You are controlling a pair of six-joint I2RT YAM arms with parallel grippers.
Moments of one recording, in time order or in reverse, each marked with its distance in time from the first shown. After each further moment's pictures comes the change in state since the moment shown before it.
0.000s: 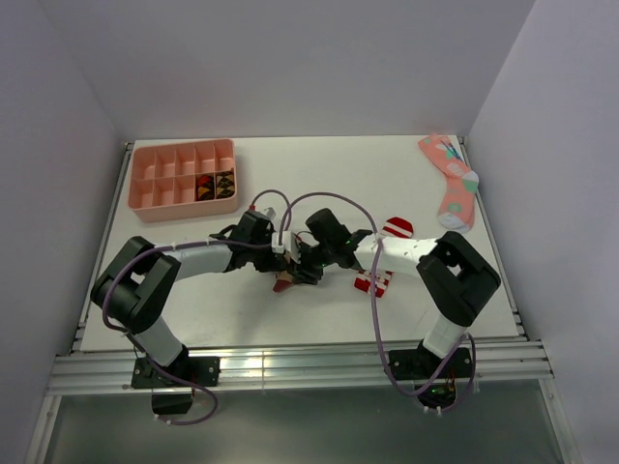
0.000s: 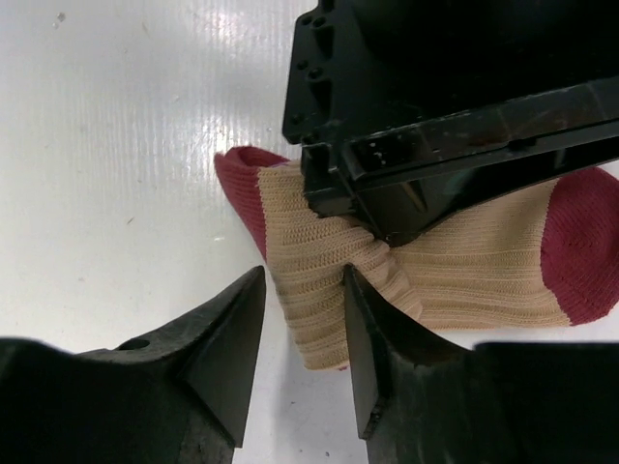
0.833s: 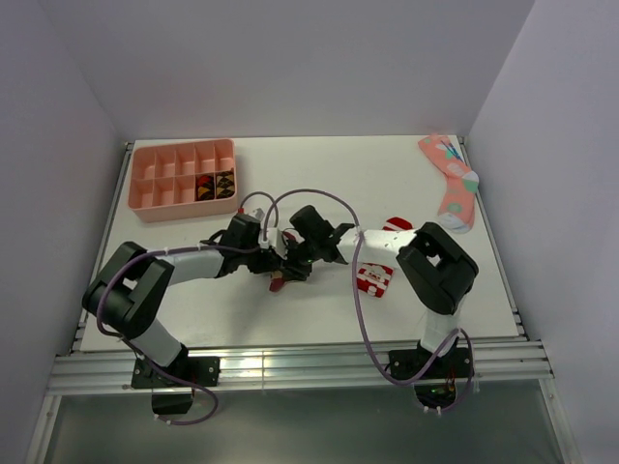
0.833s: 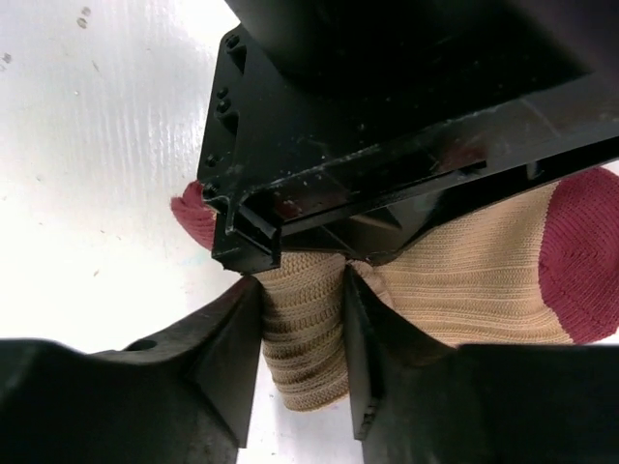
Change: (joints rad) left arm 0.039 -0.049 -0.080 0.093 0.012 -0.046; right arm 0.031 0.137 0.147 -0.056 0.064 0.048
